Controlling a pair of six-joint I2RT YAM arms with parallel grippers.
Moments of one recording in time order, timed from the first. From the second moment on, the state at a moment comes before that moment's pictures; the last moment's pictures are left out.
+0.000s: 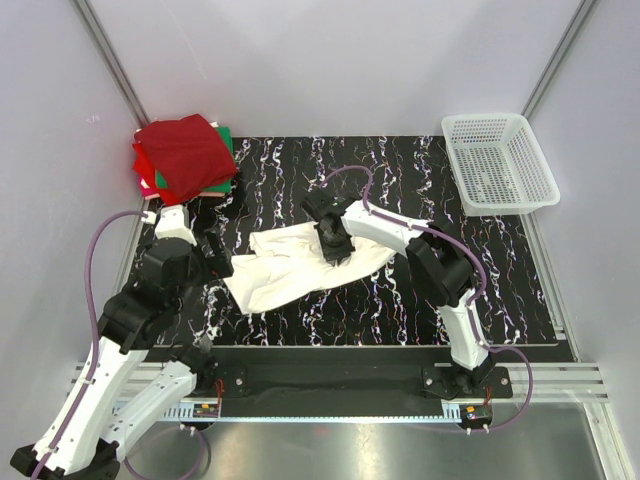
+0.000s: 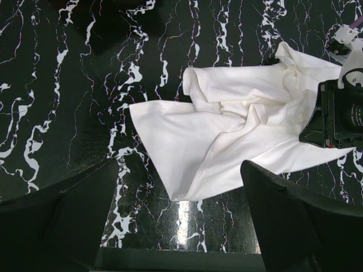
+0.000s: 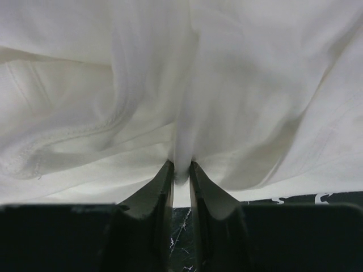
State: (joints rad) left arm -0.46 0.61 0.93 -0.88 -0.38 -0.46; right arm 0.78 2.13 1.68 -0.87 0.14 0.52
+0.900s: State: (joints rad) left arm -0.46 0.62 0.93 -0.88 -0.38 -0.46; right arm 0.77 2.04 1.69 -0.93 0.21 0.50
